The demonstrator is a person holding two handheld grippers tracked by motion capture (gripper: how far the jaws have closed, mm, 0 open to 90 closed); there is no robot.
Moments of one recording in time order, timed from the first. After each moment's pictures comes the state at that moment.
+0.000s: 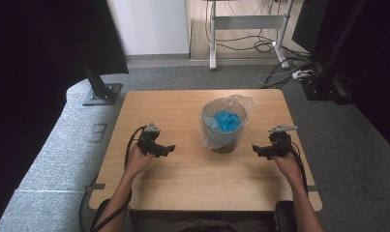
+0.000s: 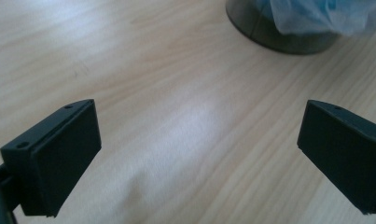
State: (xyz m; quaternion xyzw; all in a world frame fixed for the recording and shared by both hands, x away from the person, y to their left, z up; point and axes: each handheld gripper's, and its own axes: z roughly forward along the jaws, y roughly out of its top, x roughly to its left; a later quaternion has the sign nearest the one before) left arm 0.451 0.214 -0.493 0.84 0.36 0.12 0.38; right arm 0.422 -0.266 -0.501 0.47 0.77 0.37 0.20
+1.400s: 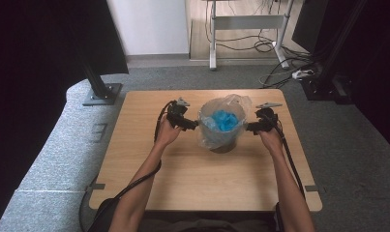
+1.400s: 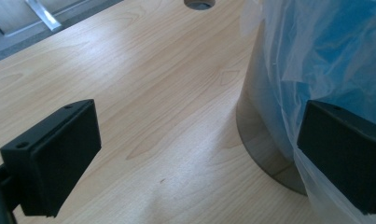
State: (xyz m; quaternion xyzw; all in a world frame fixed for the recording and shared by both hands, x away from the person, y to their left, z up) left arm 0.544 0.118 -0.471 0.85 0.33 0.17 0.37; right arm 0.513 -0.235 -0.490 0.50 0.75 0.38 0.22
